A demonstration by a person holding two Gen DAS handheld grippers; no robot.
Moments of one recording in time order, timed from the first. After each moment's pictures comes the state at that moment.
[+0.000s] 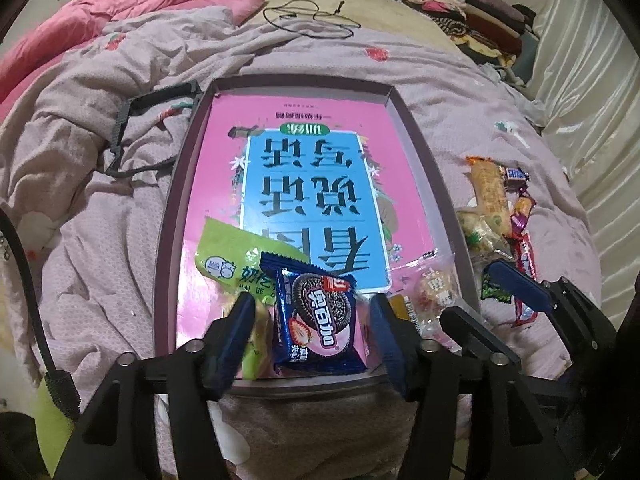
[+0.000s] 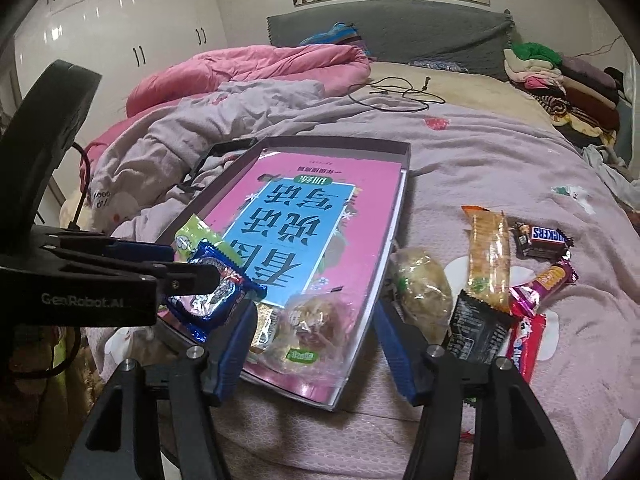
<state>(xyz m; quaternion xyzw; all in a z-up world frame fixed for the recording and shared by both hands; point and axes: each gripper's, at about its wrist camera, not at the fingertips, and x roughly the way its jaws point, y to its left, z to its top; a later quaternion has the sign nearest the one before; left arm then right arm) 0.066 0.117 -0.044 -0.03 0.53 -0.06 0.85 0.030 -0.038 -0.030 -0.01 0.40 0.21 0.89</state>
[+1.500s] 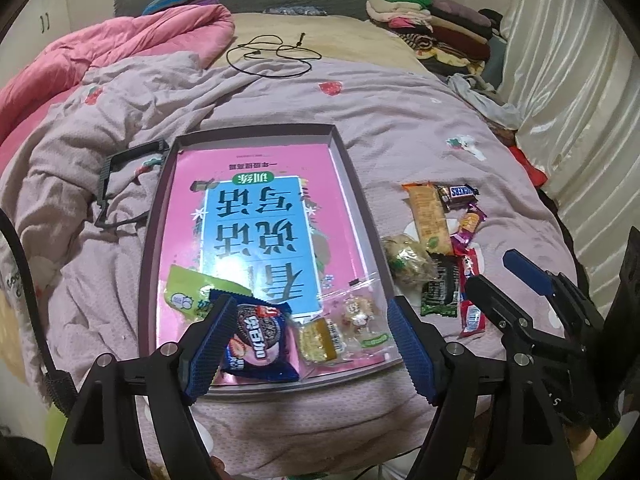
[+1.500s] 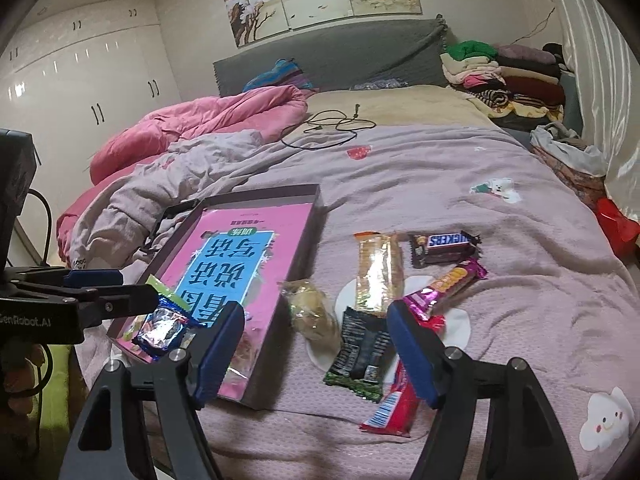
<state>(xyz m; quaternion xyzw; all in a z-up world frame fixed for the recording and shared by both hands) 0.052 0.073 0.004 -0.01 0.49 -0.09 0.87 0.018 -0.122 0.002 0.06 0.36 0.13 0.92</state>
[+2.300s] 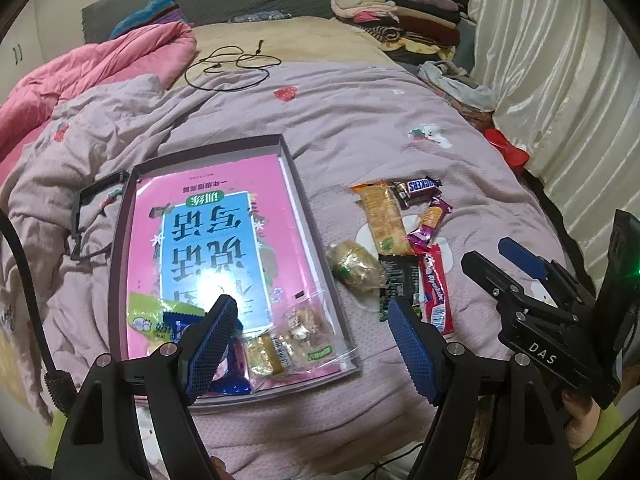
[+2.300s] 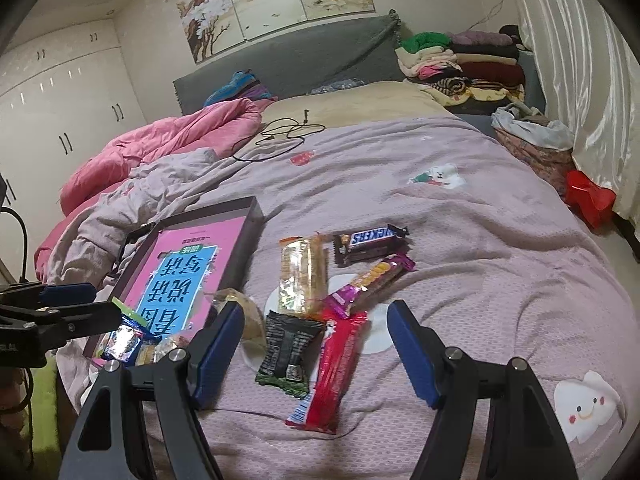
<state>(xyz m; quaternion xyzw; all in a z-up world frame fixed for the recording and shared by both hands) 0.052 0.025 0.015 0.03 0.48 -0.13 0.87 0.017 -0.181 -0.003 0.10 0.36 0.07 0.93</state>
